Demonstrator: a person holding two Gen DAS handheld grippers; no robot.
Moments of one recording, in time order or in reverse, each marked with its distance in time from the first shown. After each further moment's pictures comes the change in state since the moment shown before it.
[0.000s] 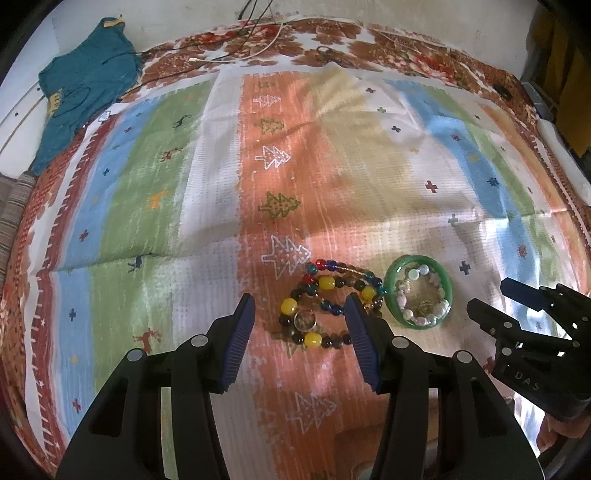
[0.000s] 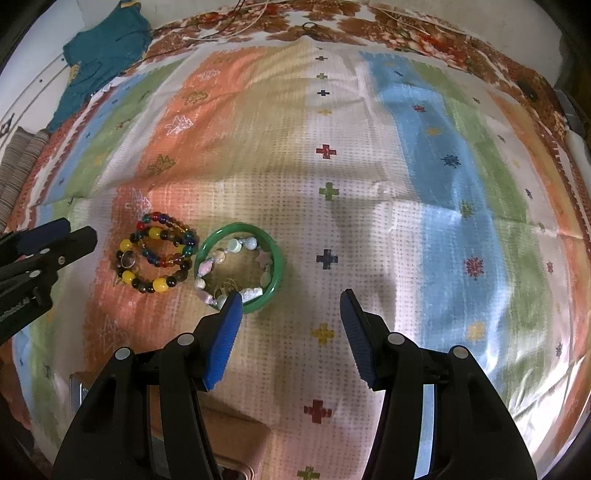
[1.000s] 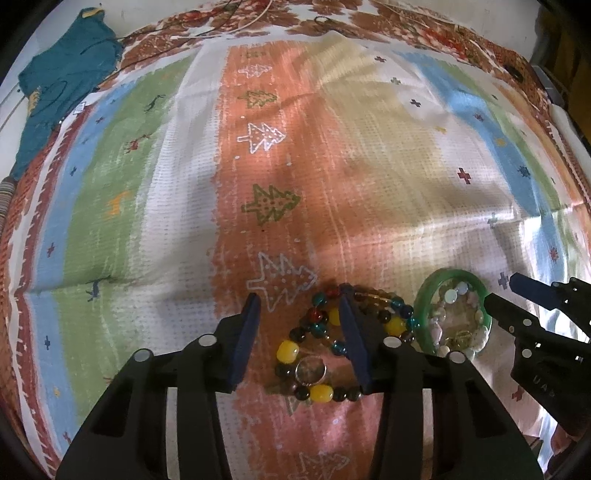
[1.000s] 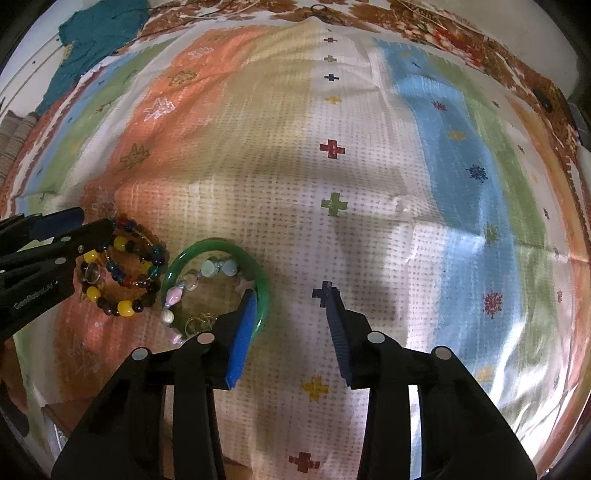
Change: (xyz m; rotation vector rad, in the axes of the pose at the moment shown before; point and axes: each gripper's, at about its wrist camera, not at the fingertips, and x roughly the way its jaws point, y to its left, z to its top) left arm 0.061 -0.001 0.021 0.025 0.084 0.001; right arm 0.041 -0.002 0.022 -0.050 0.059 -0.024
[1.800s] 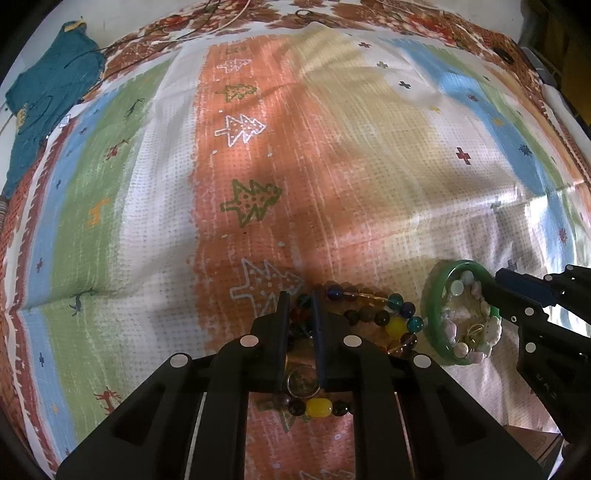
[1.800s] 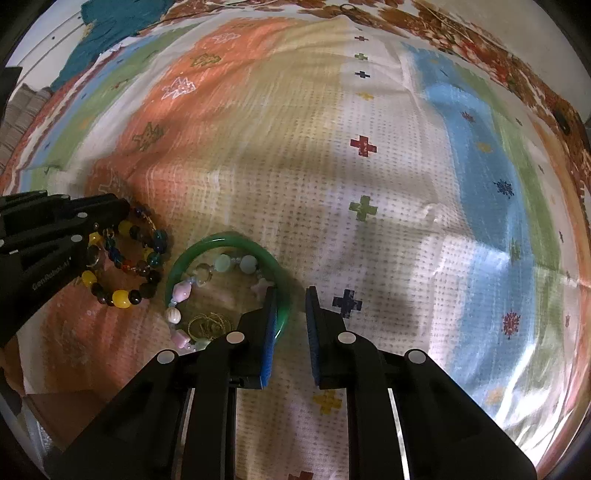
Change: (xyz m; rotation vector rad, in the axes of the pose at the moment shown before) left arm 0.017 -0.008 -0.002 0.066 0.000 0.004; right arm 0.013 0.013 -0.003 -0.095 -0.006 0.022
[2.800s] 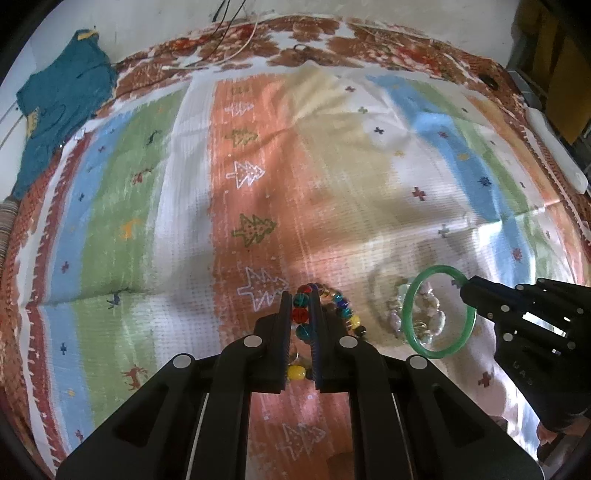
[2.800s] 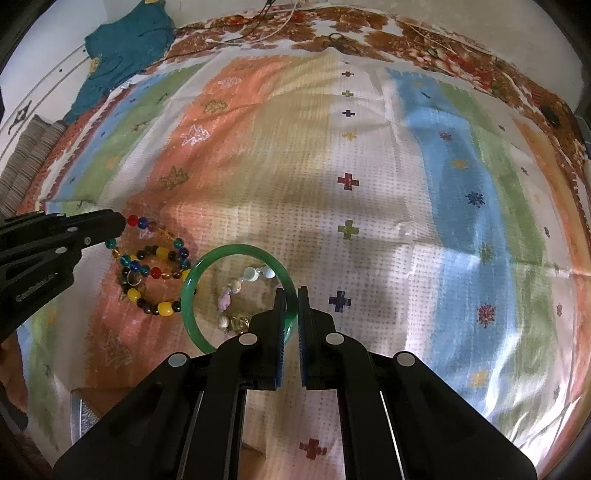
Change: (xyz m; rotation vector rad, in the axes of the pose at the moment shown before) left arm -0.068 -0.003 0.001 -0.025 -0.078 -0.038; right arm -0.050 -0.008 -0.002 0.070 -0.092 0.046
